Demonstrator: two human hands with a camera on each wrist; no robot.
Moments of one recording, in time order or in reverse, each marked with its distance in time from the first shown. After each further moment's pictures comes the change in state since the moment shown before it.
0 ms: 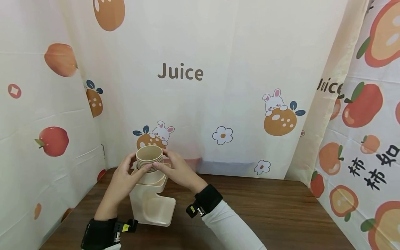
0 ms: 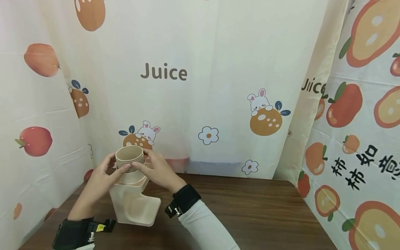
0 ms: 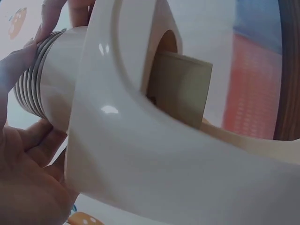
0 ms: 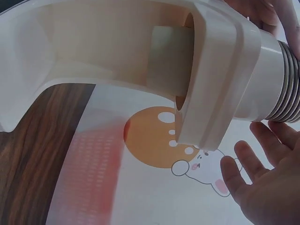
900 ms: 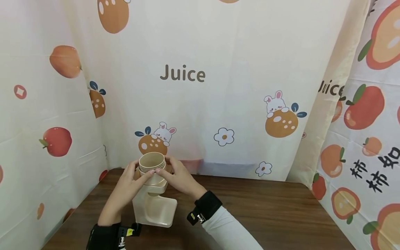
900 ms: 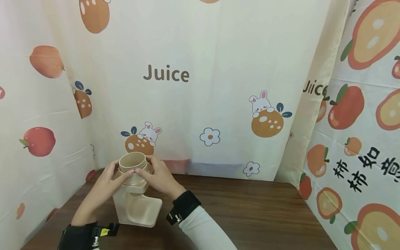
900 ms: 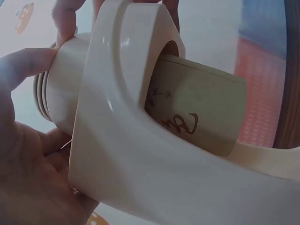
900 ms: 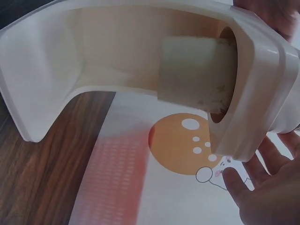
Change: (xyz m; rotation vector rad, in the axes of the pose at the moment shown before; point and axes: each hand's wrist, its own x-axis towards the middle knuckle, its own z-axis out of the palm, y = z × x) left_hand -0.013 -0.004 0.005 0.032 -0.058 -0.009; right_hand -0.007 0.029 0.020 -0.052 0.050 0.035
